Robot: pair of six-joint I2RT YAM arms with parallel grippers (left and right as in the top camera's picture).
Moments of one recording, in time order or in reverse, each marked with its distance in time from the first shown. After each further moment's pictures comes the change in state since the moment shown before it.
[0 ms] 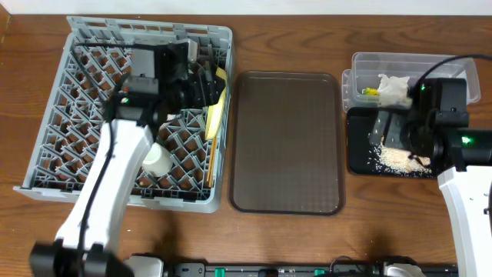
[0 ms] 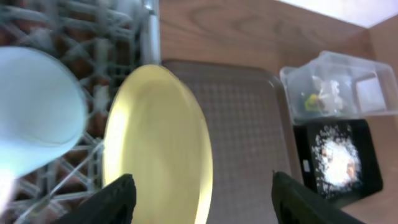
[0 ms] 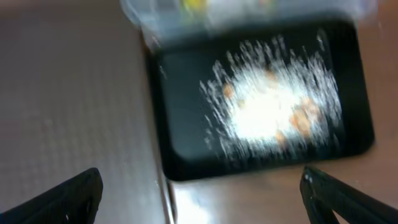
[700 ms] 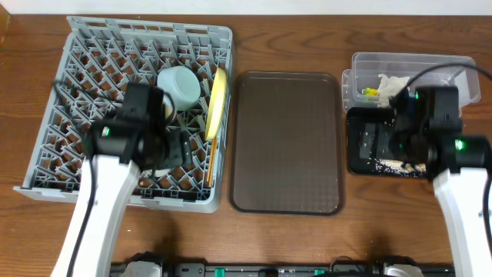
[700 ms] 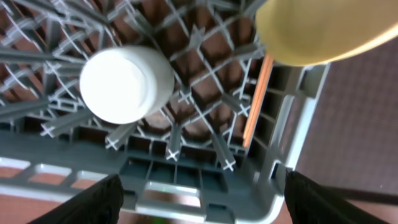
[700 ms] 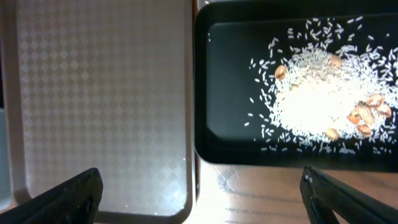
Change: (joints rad) left arm 0.000 -0.215 -0.071 -0.629 -0.399 0.012; right arm 0.002 -0.048 -0.105 -0.018 -0.161 -0.090
